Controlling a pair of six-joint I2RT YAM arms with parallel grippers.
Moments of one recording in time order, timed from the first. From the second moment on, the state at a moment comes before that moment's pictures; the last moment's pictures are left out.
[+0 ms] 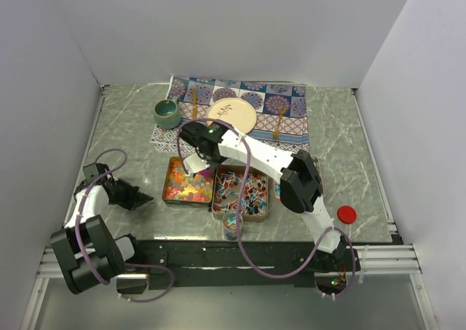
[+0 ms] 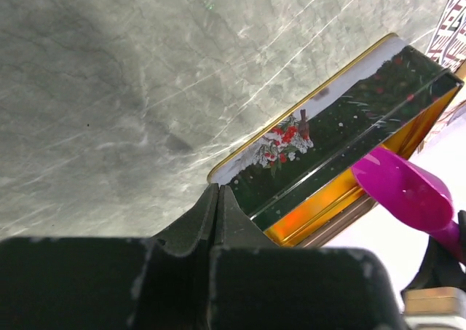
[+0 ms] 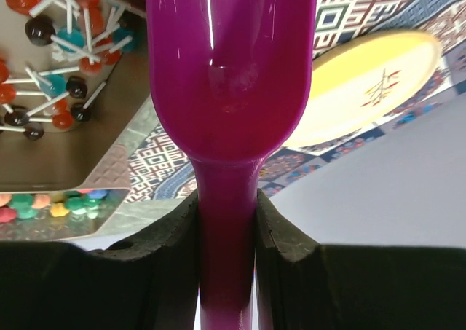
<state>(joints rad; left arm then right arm) 0.44 1.15 0.51 -0.62 0.50 -0.73 0.96 2.17 2.03 -1.21 0.39 -1.26</state>
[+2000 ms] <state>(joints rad) 0.39 1.28 0.40 -0.37 0.63 -0.93 1.17 2.38 2.10 -1.06 0.21 -1.32</state>
